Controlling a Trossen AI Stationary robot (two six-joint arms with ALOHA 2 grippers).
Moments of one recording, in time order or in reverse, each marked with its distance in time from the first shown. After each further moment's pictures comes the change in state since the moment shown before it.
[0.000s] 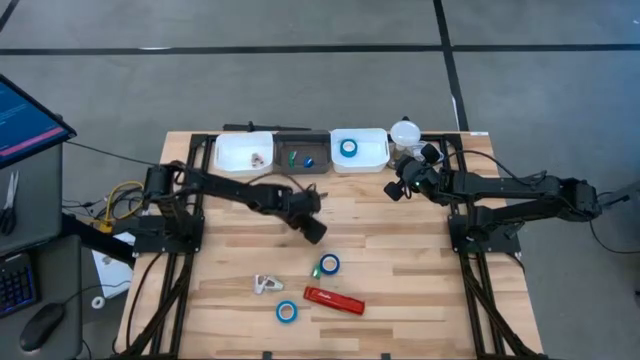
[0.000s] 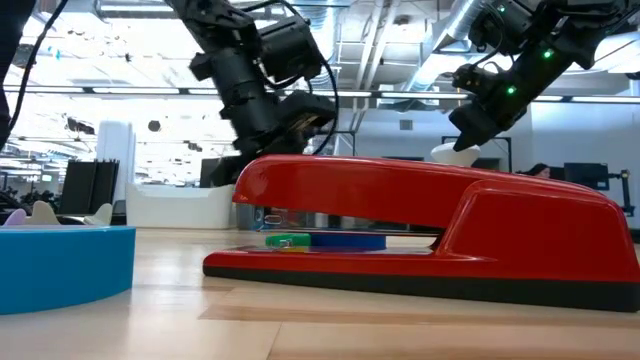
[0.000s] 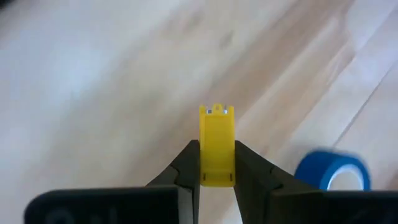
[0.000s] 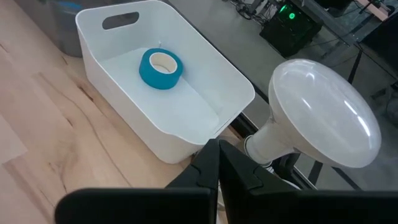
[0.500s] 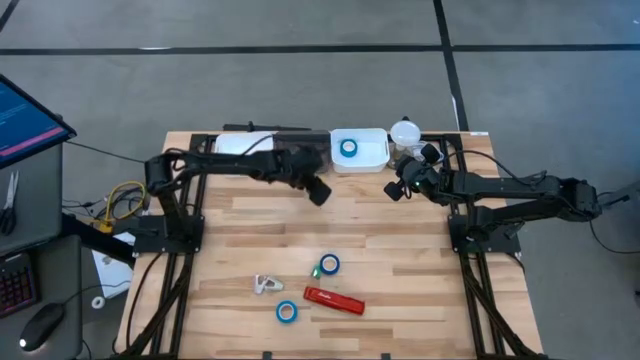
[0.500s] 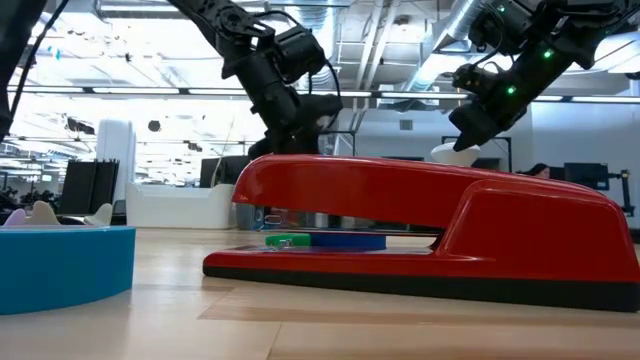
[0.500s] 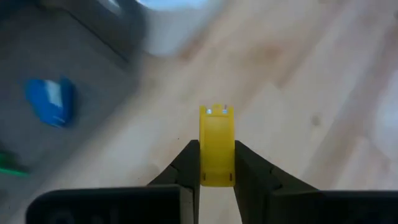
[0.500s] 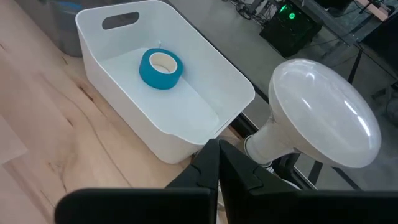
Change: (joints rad) left arm 0.240 0.000 0.149 -0.005 -0.088 0.374; right arm 0.000 0.000 0.000 0.000 0.000 0.000
